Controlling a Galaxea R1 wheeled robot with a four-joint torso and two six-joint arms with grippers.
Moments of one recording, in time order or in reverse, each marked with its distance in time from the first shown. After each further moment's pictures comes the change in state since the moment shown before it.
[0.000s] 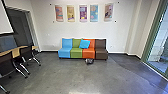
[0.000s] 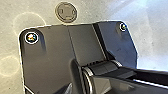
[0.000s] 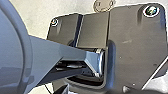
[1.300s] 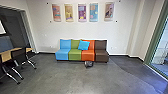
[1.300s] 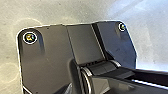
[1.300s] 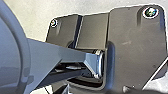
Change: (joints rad) left arm 0.000 0.005 0.000 0.000 0.000 0.000; right arm 0.006 0.005 -0.010 0.000 0.001 0.000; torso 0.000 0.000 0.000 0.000
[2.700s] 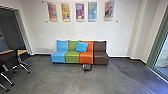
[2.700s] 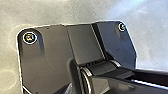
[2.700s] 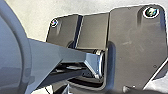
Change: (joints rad) left arm 0.000 0.000 0.000 0.000 0.000 0.000; right arm 0.000 0.006 0.000 0.000 0.000 0.000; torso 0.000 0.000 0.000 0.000
